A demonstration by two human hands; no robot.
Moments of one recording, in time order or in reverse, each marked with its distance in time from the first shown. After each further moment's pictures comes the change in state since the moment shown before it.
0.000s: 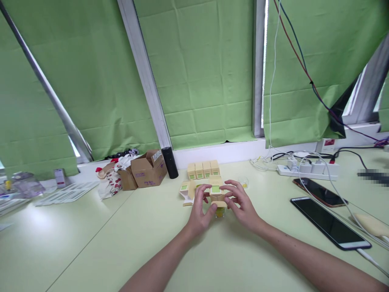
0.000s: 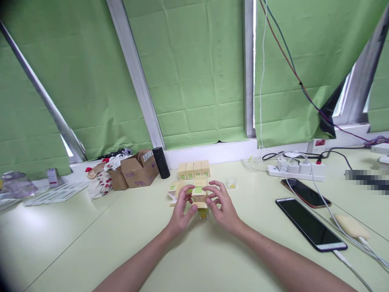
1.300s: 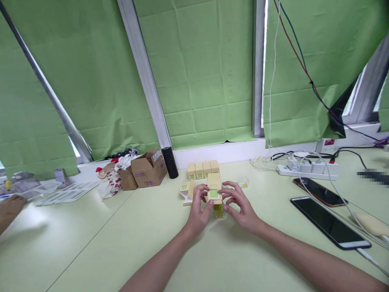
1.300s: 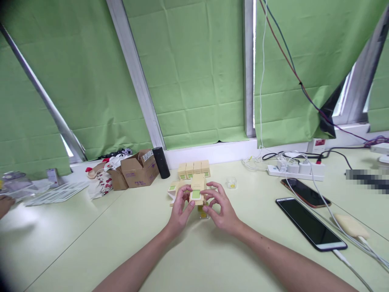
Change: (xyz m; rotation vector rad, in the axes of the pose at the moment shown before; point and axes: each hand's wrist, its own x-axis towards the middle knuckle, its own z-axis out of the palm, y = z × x) left_hand 0.002 -0.007 0.000 -0.032 0.091 -0.017; right_hand -0.003 0.004 0.000 0.052 -0.077 -0.115
